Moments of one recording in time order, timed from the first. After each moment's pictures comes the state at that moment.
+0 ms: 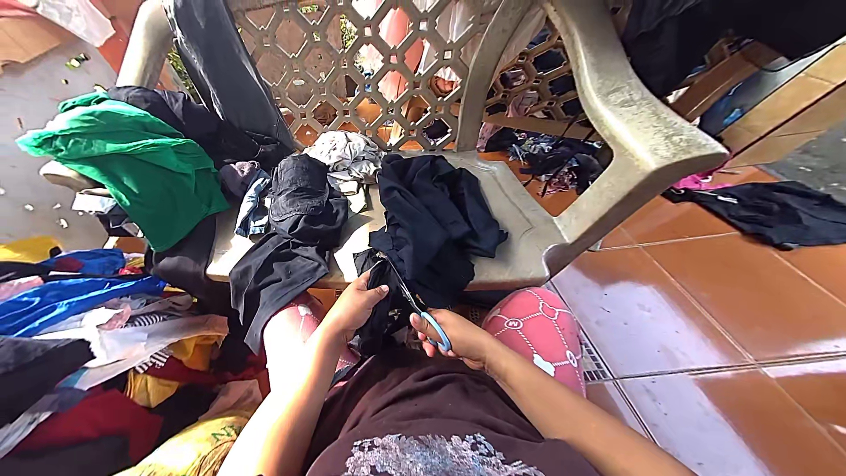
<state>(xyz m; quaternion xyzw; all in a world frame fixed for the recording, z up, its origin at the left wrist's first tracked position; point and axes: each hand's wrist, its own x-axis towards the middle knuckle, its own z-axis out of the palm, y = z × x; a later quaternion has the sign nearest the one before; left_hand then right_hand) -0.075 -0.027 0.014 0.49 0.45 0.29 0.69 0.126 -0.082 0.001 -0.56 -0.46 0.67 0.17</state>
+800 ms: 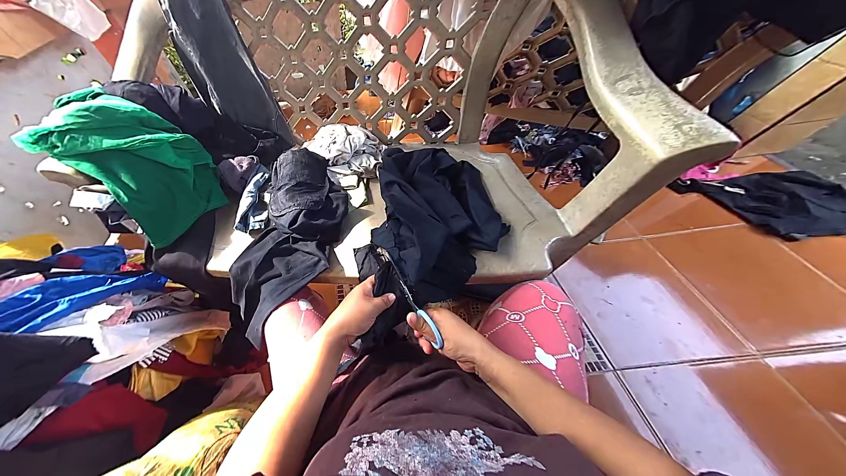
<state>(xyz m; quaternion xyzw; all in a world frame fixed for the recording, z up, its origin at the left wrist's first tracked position) -0.076 -0.036 0.009 0.52 0.46 0.23 0.68 0.113 -0.093 -0.013 -0.57 -0.44 0.65 0.25</state>
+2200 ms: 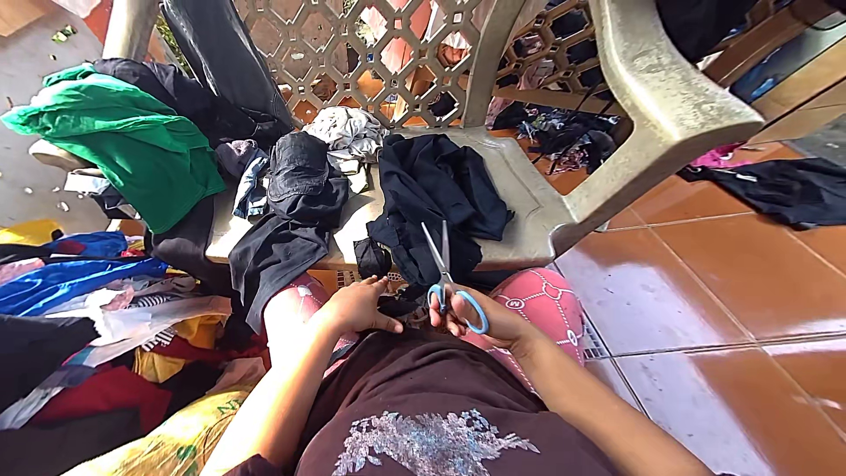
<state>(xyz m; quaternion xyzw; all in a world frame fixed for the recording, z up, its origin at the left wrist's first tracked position) -0.080 -0.025 0.014 0.79 0.46 -0.12 0.39 0.169 -0.089 -0.031 -0.35 -0.50 0.72 0.33</state>
